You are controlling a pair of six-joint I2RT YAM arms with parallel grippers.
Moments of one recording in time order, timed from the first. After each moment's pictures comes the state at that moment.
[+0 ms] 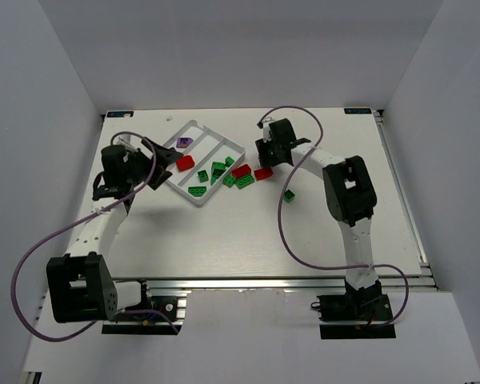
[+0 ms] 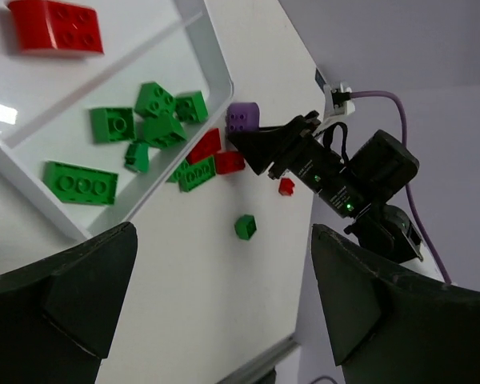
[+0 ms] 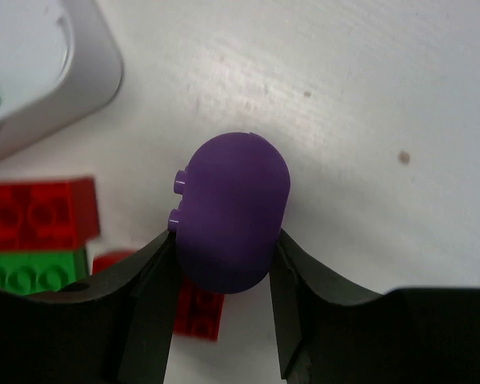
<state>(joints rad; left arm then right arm) 0.06 1.24 0.84 -0.04 0.49 -0.92 0.45 2.25 1.70 -0.26 -0.05 -0.02</state>
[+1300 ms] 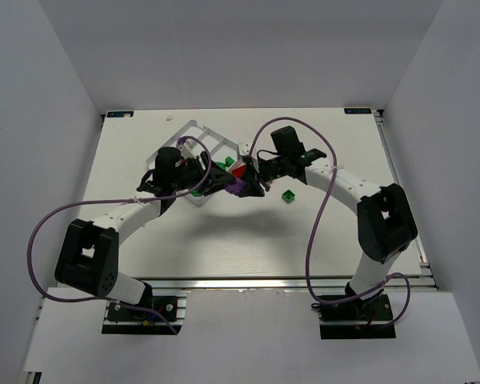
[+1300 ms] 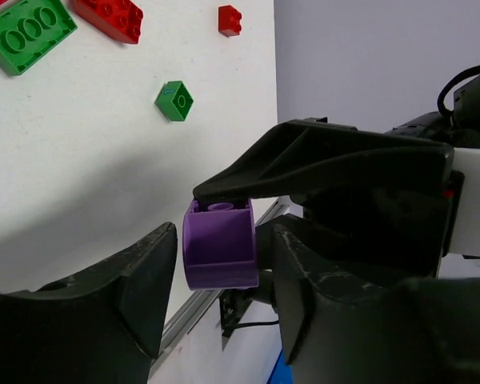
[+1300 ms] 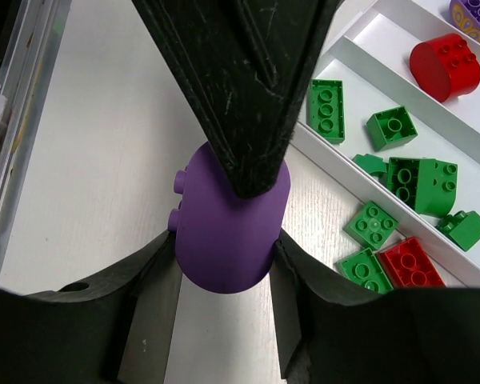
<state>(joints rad) -0.34 1.45 0.84 0.20 0.64 -0.99 0.58 1.76 1.33 -0.35 -0.97 -0.71</state>
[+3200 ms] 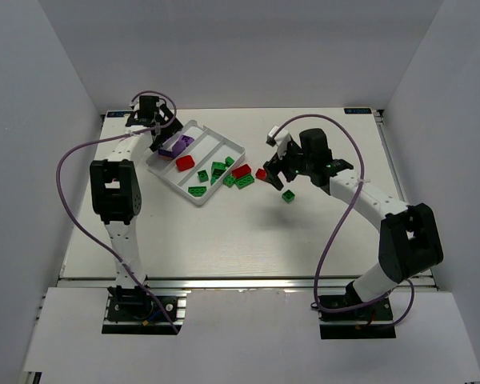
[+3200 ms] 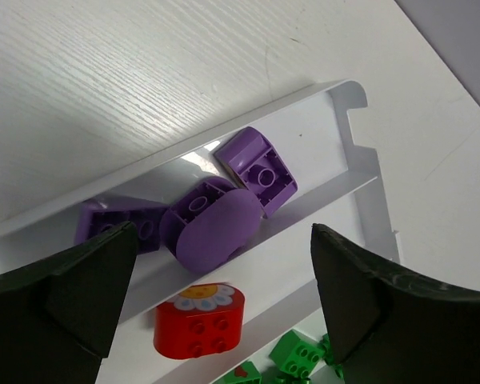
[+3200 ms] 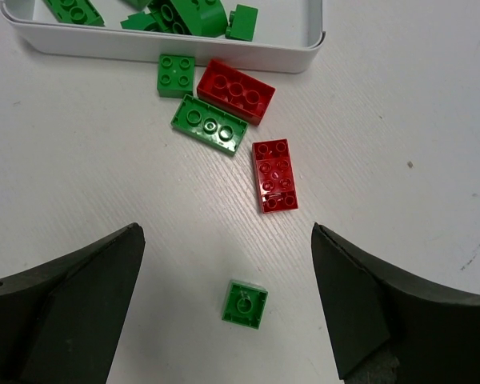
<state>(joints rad) -0.05 2.17 1.81 -0.43 -0.07 -0.68 0.46 1.55 1.11 -0.15 -0.41 -0.40</state>
